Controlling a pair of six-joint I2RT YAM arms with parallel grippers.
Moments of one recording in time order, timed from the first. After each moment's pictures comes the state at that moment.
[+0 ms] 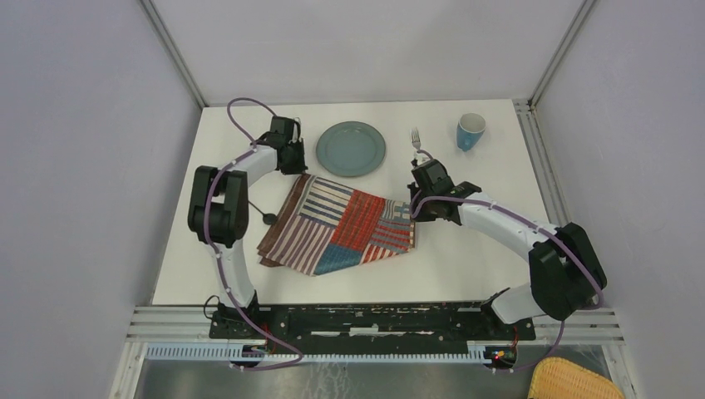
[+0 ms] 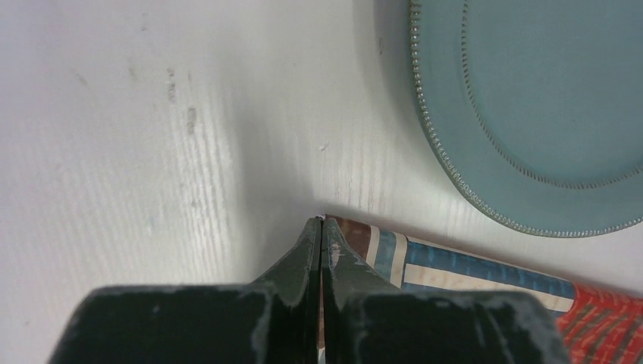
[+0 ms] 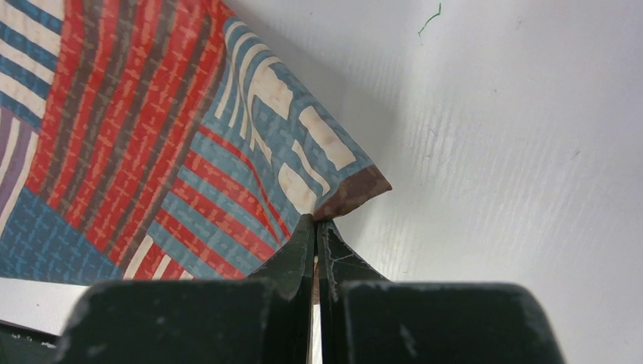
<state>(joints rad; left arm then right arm) -0.18 2.00 1.37 -0.32 0.07 -0.23 0.57 1.44 0.92 -0.46 0.07 0.45</state>
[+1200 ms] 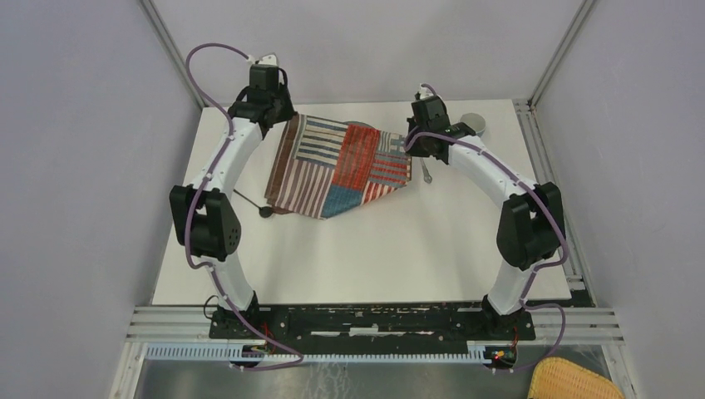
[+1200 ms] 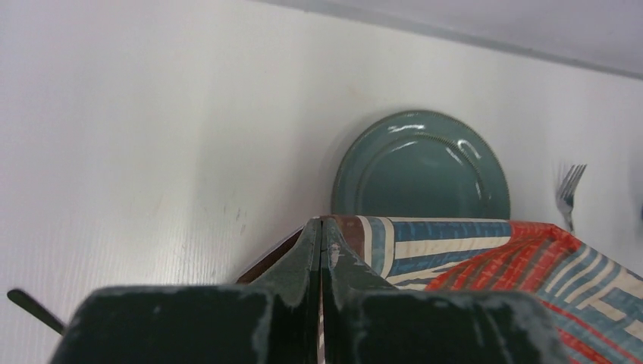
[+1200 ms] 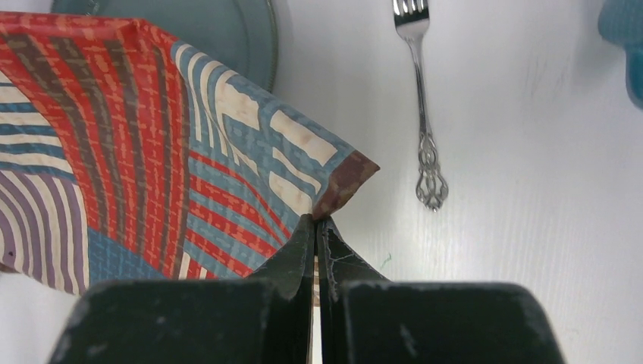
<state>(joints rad) -0.19 1.84 1.73 -0.49 -0.13 -0.33 0.41 1.78 1.49 -0.50 0.16 0.41</state>
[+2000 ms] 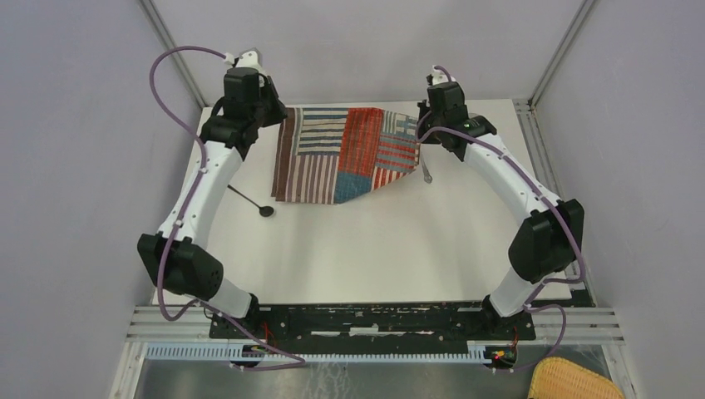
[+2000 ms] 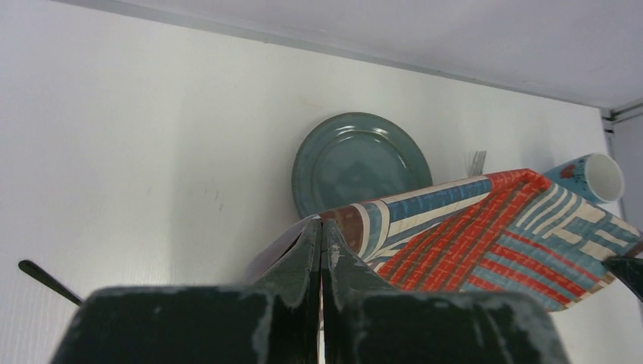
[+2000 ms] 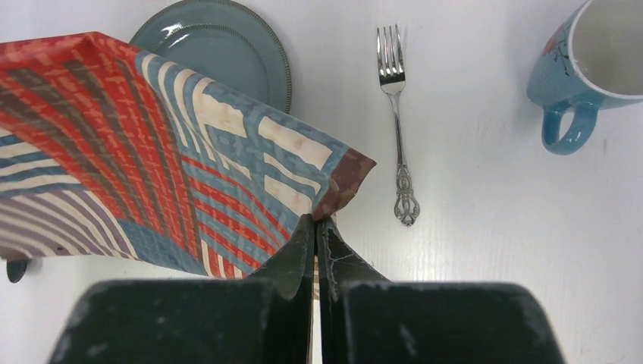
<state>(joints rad) -0.21 1.56 1.62 -0.51 -0.09 -0.37 0.38 1.70 1.58 -0.54 0.15 0.34</state>
